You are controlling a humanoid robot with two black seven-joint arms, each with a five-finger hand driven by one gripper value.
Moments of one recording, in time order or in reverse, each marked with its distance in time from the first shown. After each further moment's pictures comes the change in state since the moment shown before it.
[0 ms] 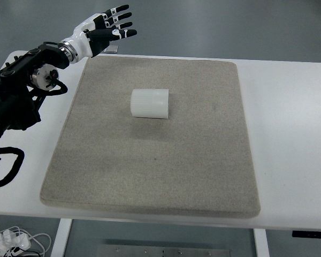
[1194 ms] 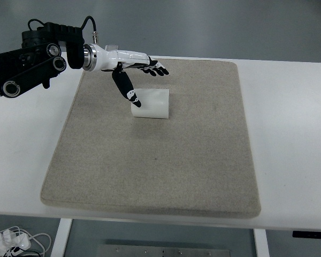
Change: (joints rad) left arm -0.160 0.235 0.464 -0.563 0.698 -0.035 0.034; right arm 0.000 0.000 0.000 0.000 0.000 0.000 0.000
